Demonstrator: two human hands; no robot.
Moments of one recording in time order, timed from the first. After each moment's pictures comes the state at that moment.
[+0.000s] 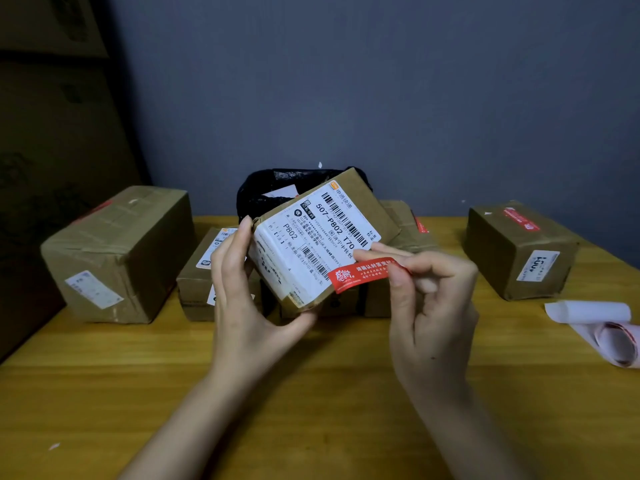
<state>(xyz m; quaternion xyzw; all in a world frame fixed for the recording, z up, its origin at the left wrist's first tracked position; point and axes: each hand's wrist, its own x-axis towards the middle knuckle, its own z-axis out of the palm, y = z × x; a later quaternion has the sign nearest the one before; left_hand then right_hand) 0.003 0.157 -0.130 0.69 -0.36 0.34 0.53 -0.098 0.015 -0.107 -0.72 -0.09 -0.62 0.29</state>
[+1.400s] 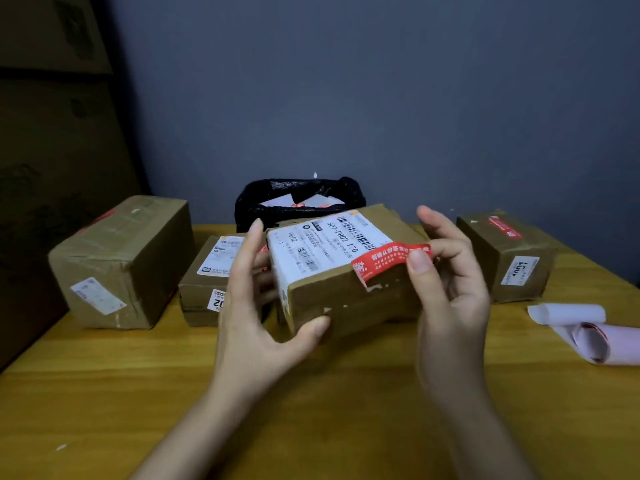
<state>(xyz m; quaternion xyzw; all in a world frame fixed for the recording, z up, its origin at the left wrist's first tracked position) -0.031 0.167 -0.110 0.67 -0.38 0.19 0.61 -0.120 0.017 -0.079 -0.59 -0.03 -0.51 0.62</state>
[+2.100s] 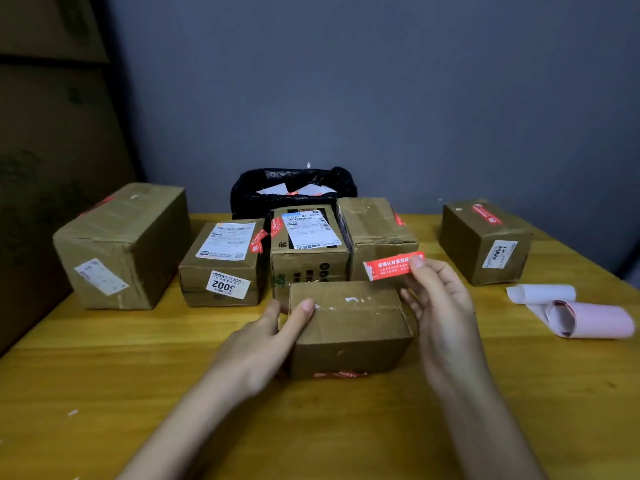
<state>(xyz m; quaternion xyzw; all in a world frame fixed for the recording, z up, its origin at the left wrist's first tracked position) -0.055 0.175 -0.110 0.91 -0.21 -0.15 0.32 -0.143 0.005 -0.098 -0.54 0.18 -0.37 0.73</state>
